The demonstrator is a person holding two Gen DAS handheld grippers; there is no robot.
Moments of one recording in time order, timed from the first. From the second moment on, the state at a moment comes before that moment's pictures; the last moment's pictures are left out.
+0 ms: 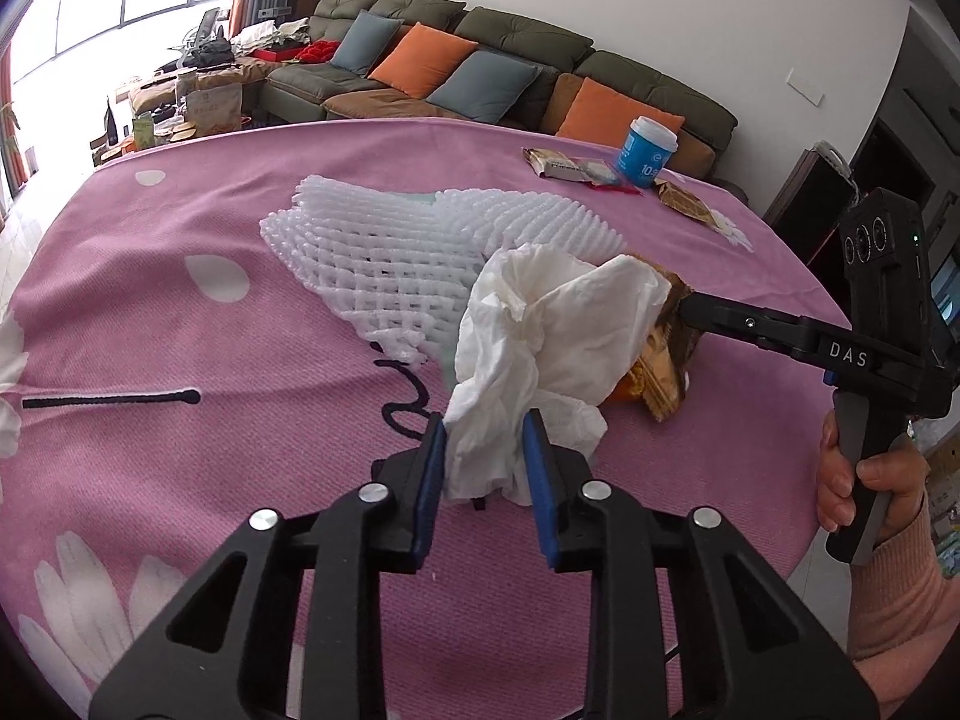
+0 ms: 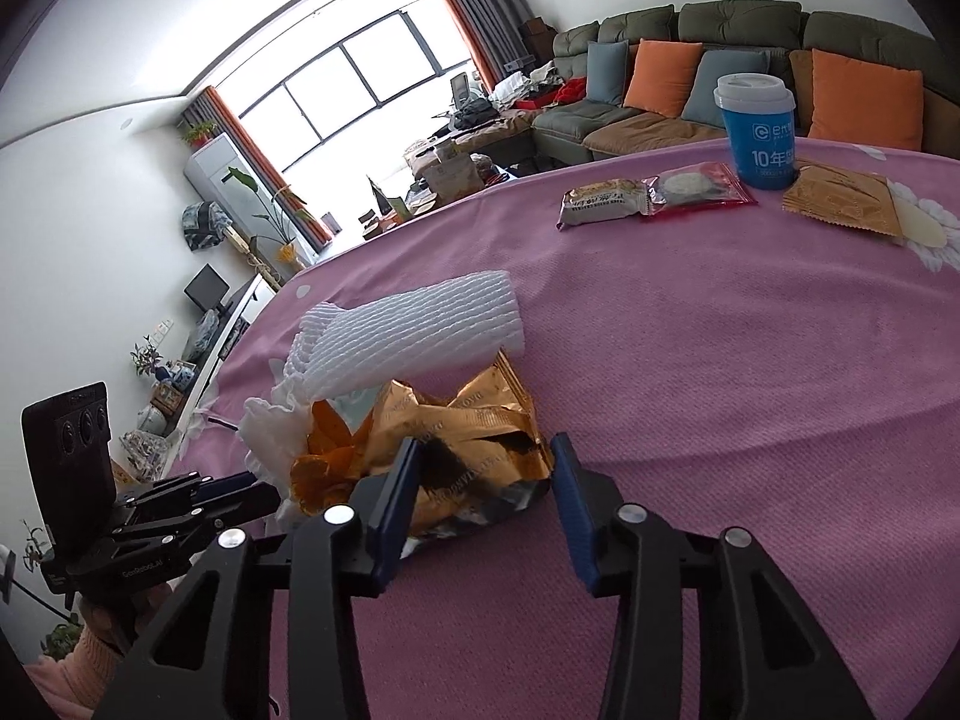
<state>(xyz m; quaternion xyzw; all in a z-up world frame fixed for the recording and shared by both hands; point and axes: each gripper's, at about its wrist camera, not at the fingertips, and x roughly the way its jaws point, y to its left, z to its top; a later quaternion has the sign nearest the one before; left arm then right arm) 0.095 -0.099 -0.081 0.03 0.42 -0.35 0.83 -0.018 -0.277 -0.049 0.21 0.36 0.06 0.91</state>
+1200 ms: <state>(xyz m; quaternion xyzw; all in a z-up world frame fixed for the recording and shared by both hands) 0.040 0.004 -0.022 -0.04 0.34 -0.34 0.88 -0.049 -0.246 0.012 0.15 0.27 0.08 0.95</state>
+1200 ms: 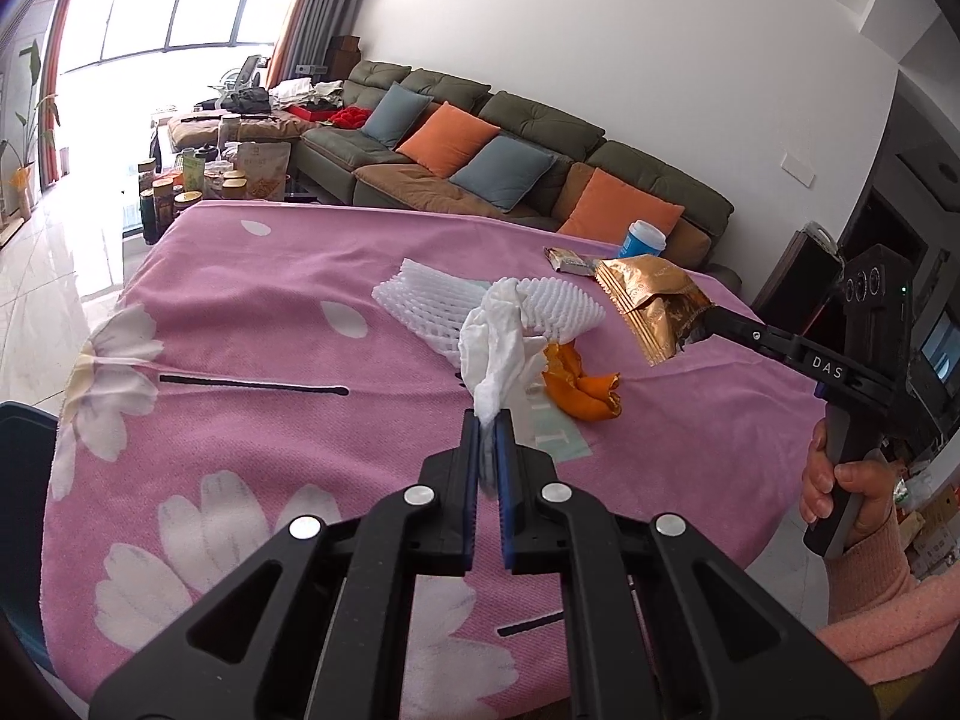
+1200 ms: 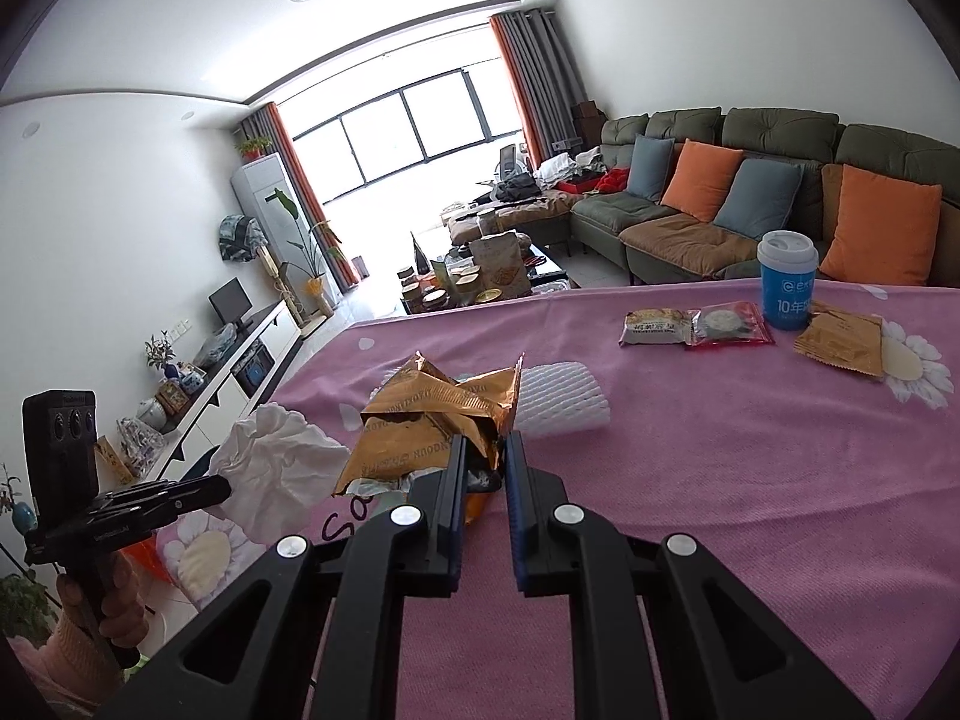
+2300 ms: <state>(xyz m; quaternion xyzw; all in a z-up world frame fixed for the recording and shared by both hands) 0.005 0.096 0.002 -0.07 0.32 -0.25 0.91 -0.011 -0.136 0.007 0.12 0.30 0.20 0.93</state>
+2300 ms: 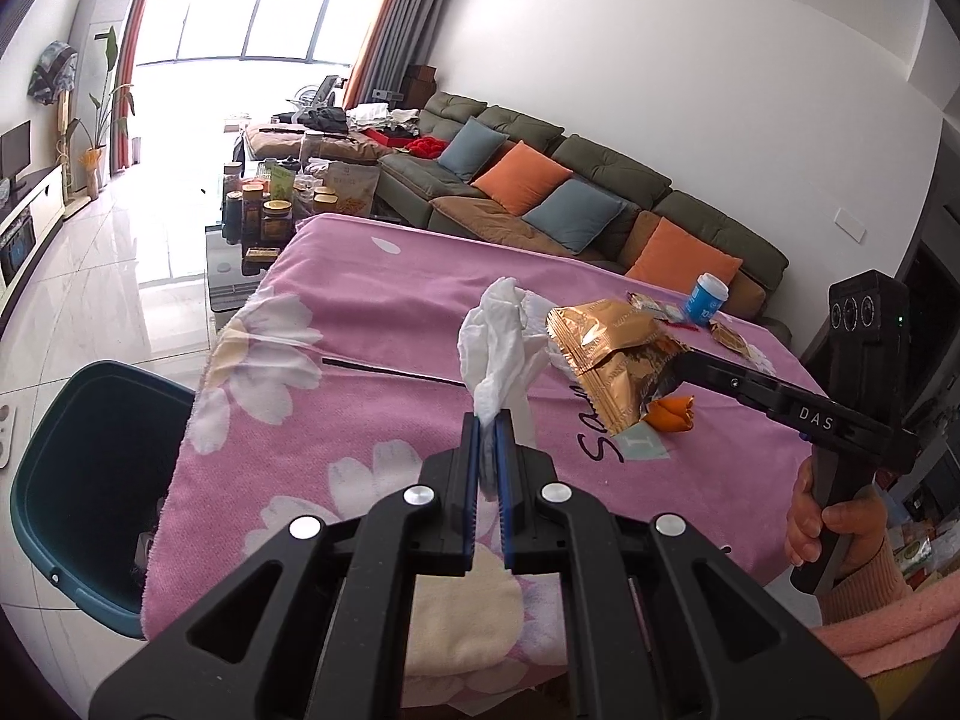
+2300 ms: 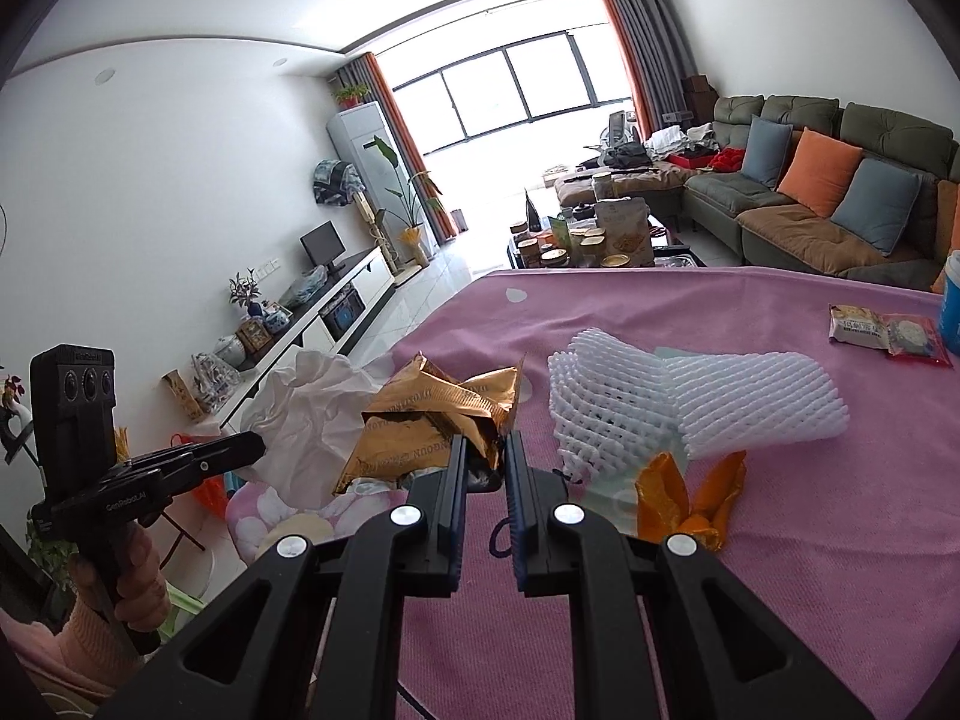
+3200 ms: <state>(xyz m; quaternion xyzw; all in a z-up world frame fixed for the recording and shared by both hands) -0.005 0.147 0.005 -0.10 0.32 -0.19 0.92 0.015 -0.084 0.009 0.11 0.31 0.26 0.91</state>
